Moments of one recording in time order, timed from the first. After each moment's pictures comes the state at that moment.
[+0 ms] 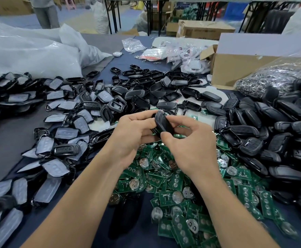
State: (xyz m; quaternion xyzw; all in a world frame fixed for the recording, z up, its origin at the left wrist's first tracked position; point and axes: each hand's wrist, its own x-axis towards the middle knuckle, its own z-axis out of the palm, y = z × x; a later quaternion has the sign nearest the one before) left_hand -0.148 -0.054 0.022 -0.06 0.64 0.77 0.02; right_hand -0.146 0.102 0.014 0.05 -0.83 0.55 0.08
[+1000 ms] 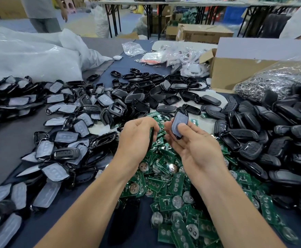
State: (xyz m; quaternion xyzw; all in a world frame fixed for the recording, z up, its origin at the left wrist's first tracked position) left_hand -0.143 -0.038 0.019 -0.11 0.76 0.63 -0.08; right_hand -0.153 0.102 0.023 -0.12 -0.47 0.87 -0.11
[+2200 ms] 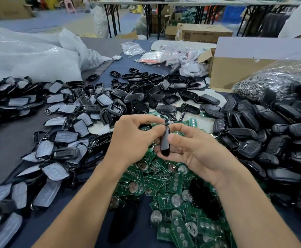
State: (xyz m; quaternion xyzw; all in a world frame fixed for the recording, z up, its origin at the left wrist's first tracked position) left_hand -0.143 -0.053 0.020 -0.02 0.85 0.51 -0.15; right_hand -0.163 0.130 0.023 0.05 -0.53 0.79 -0.31
